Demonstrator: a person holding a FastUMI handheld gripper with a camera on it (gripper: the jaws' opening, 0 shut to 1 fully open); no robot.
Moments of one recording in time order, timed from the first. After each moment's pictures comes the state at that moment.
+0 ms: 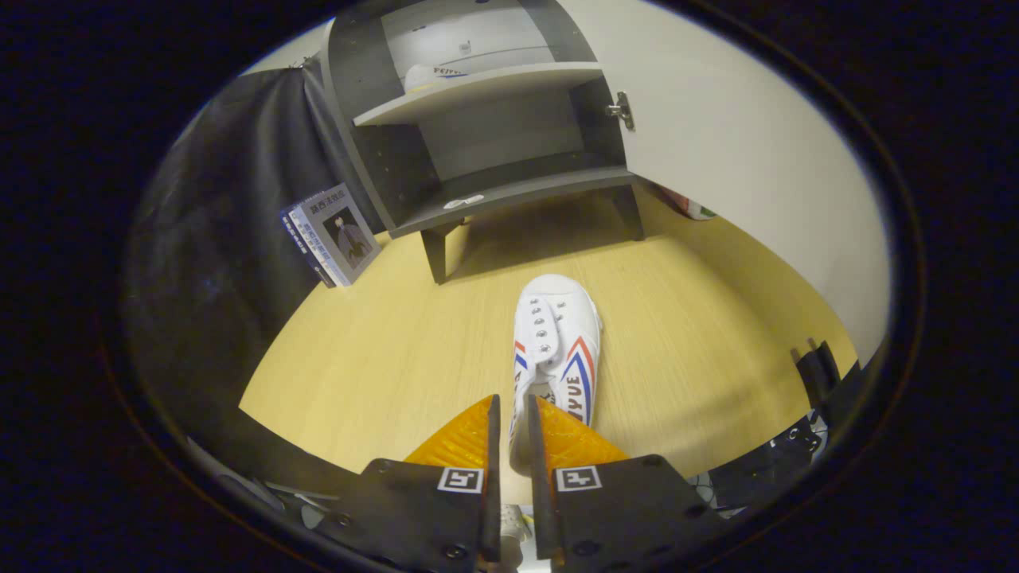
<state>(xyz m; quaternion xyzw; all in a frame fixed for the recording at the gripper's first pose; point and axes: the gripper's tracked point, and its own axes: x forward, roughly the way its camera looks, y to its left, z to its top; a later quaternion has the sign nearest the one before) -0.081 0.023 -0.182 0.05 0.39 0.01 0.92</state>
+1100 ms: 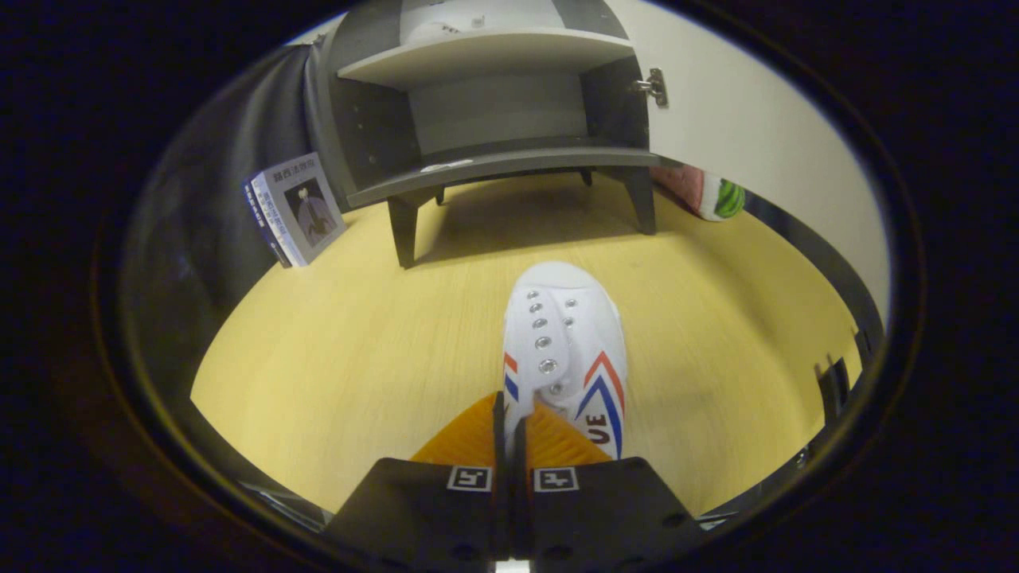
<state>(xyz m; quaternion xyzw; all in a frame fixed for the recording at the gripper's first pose) -0.053 0.026 -0.225 0.00 0.38 -0.03 0.92</state>
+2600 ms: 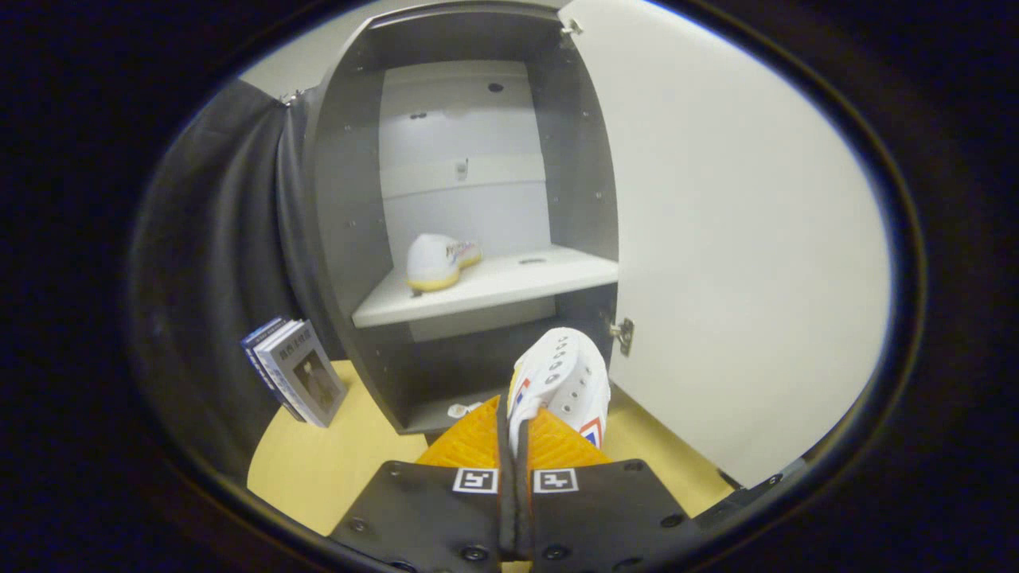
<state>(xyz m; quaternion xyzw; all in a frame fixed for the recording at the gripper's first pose) 0.034 0.076 0.078 -0.01 0.16 -0.12 0.98</state>
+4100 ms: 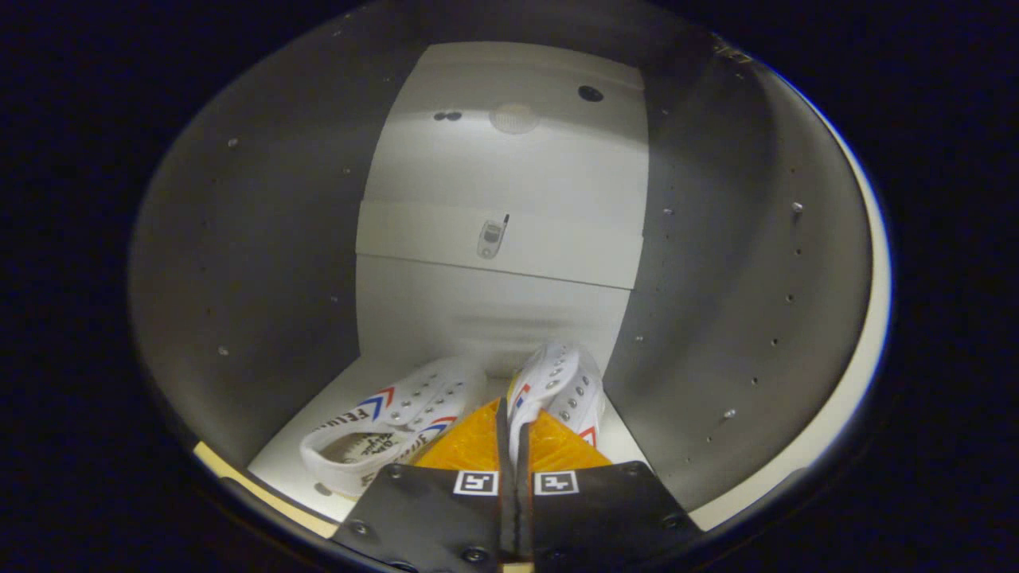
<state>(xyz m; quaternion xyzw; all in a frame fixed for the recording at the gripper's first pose) 0.321 0.041 0.160 -0.15 0.13 -0.01 0.98</state>
